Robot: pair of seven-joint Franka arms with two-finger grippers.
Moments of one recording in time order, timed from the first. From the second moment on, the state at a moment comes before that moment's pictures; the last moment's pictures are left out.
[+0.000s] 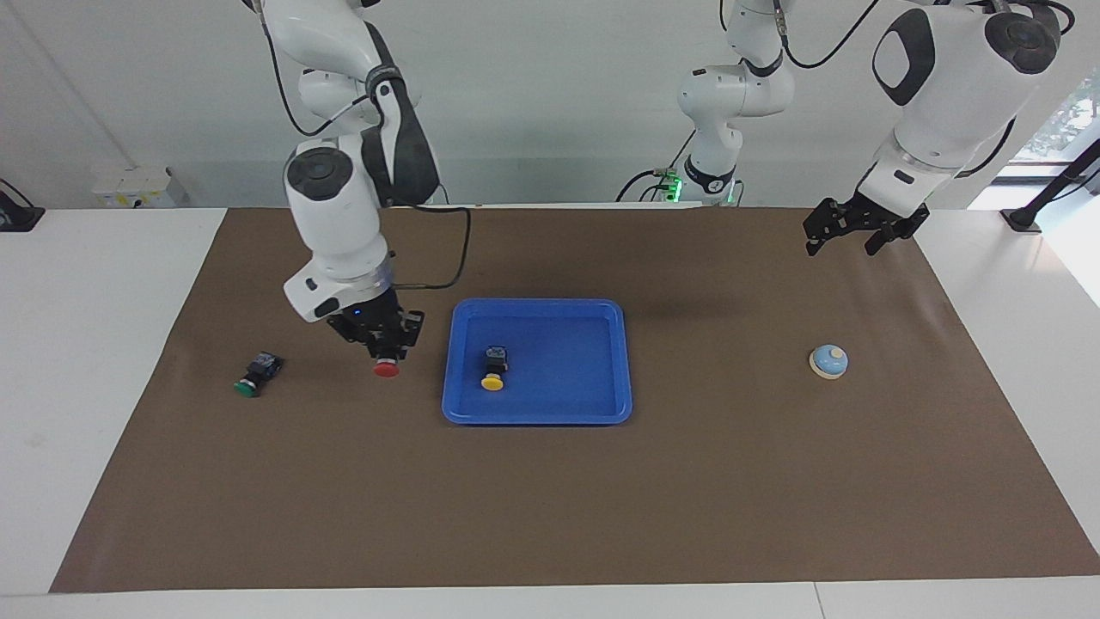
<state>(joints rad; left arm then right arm) -0.03 -0.02 -0.03 -1.69 -0.02 1.60 0.01 0.18 0.23 0.11 -1.72 -0.06 2.01 0.44</state>
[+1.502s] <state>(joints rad) -0.03 -0.02 -0.03 -1.69 -0.02 1.60 0.01 0.46 0.47 0.10 -1.70 -0.07 2.19 0.87</state>
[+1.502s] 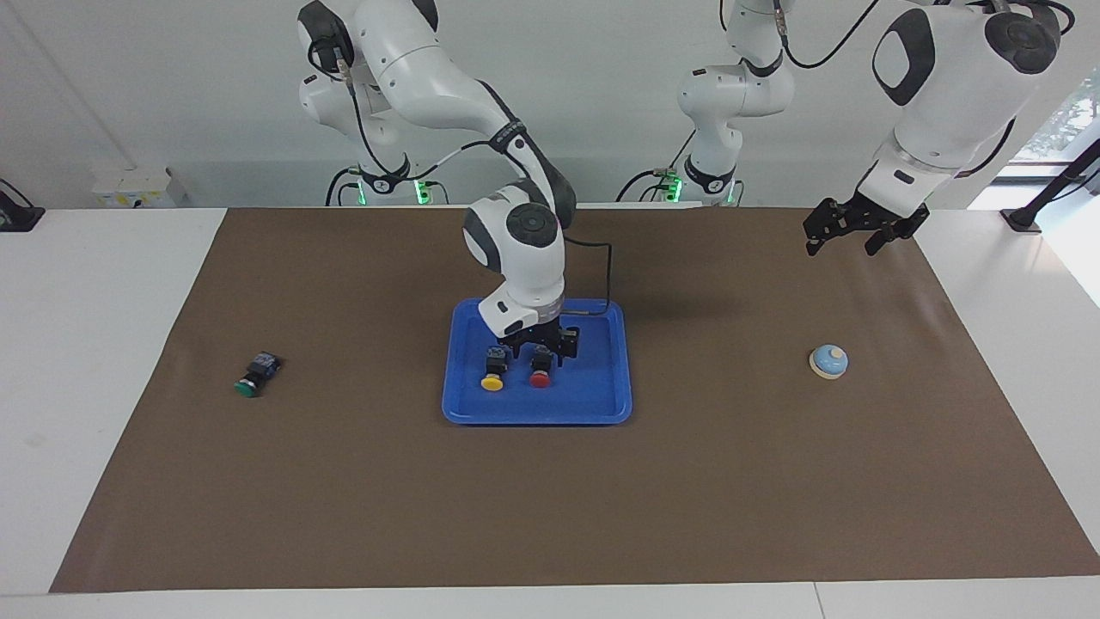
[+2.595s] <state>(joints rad) -0.03 -0.02 -0.03 -1.69 -0.02 1.60 0.01 -0.21 0.21 0.08 -1.84 -0.10 2.11 0.07</state>
